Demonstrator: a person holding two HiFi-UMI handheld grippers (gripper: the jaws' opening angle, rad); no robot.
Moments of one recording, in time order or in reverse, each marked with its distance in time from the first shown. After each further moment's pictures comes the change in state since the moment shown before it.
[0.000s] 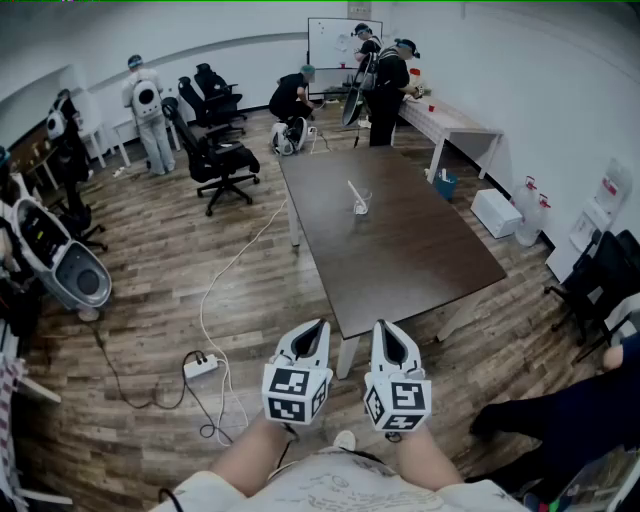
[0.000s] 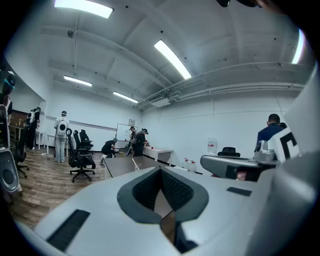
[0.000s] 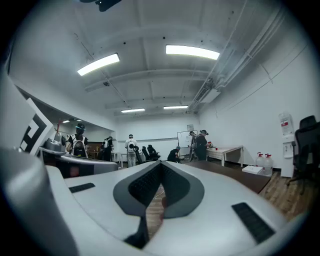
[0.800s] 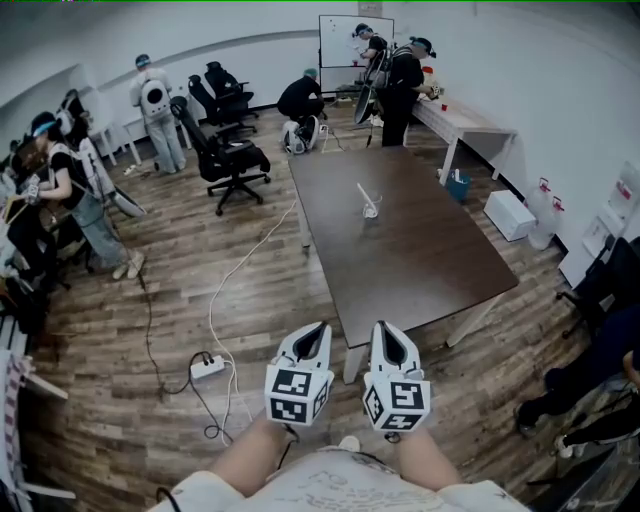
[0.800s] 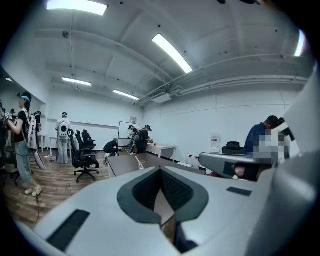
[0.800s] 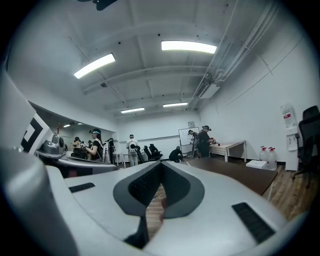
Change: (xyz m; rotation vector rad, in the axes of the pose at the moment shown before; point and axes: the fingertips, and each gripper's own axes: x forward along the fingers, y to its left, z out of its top) left arm 0.035 0.010 -0.007 0.029 0.040 0.036; right arm 0.037 -0.019 -0.012 0.046 0.016 0.025
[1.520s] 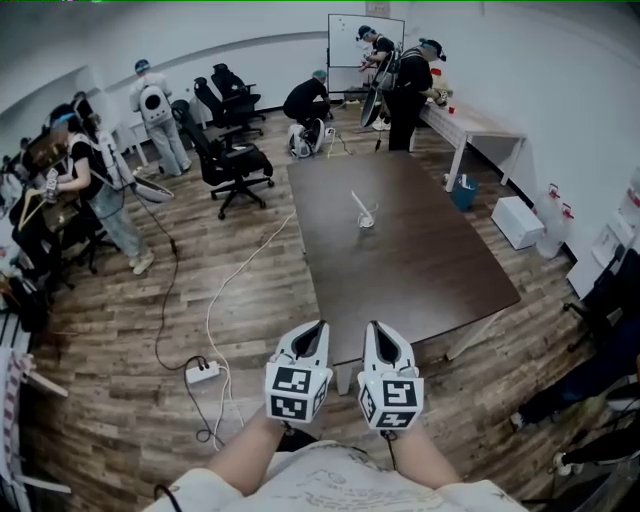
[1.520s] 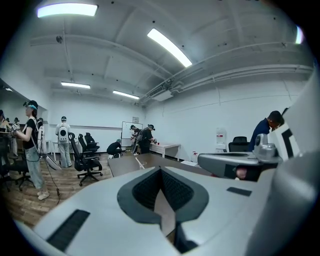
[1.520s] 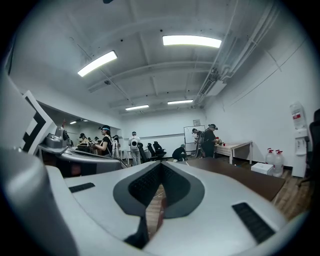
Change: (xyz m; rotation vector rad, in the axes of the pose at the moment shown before) left arm 0.089 -0.020 0.008 0.038 0.024 0.056; right arm 0.054 -0.070 -0.005 -0.037 0.033 0.066
